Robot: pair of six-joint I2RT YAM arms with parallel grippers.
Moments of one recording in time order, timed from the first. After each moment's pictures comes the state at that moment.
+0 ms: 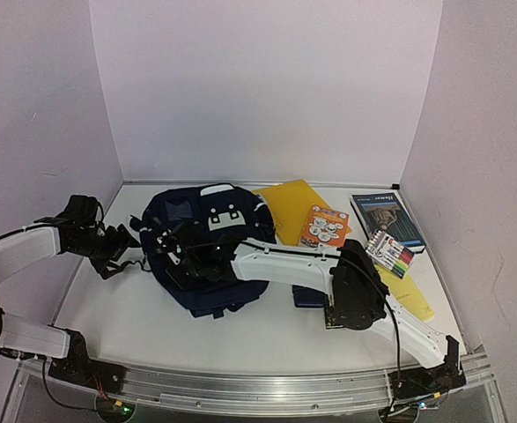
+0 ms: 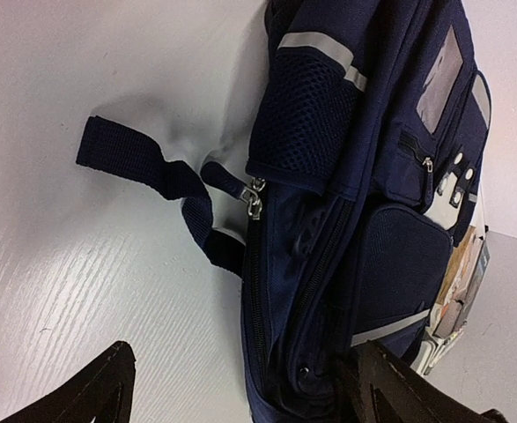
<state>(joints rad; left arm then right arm) -0.10 1.20 0.72 -0.49 0.29 -0.90 1.17 2.65 2.41 -0.51 0.29 0.05</state>
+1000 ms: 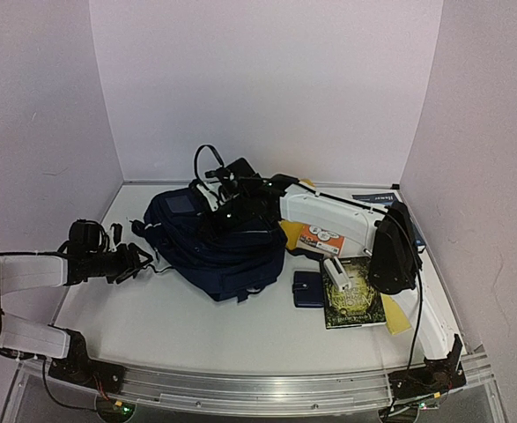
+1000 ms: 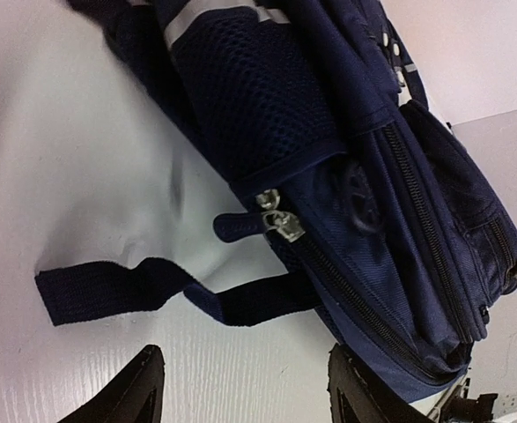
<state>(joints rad) -0.12 1.20 0.42 0.05 0.46 -0.58 0.93 2.41 2.29 -0.60 -0.29 0.16</state>
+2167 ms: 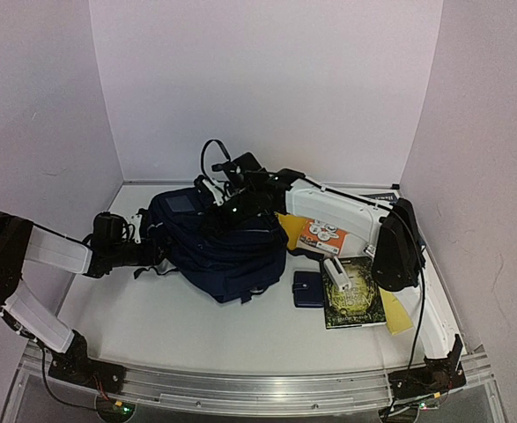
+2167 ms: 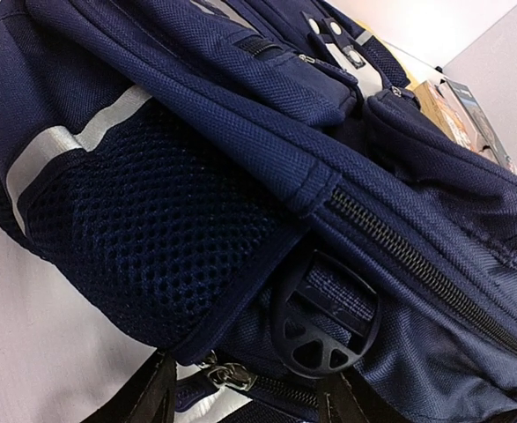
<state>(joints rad) -0.26 1.49 0.51 0.38 0.36 -0.29 0.91 2.40 2.28 -0.62 -0.36 0.20</state>
